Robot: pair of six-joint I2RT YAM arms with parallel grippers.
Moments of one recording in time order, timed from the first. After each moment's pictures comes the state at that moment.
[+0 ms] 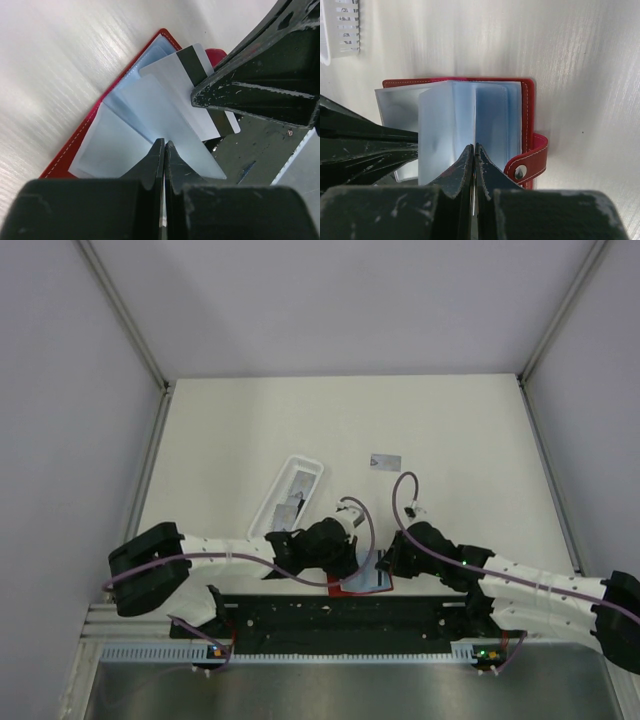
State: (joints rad) left arm -1.15 1.42 0.62 0.08 0.04 -0.65; right arm 0.97 0.90 0.30 -0.17 0.06 1.05
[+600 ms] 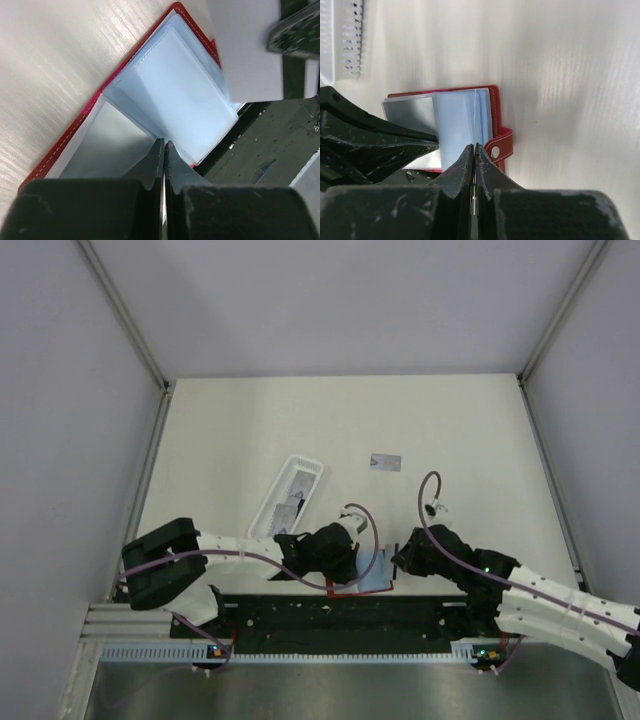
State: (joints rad) left arm -1.17 1.50 0.63 0.08 0.04 -0.65; right arm 0.97 0.68 0.31 -0.39 0.19 1.05
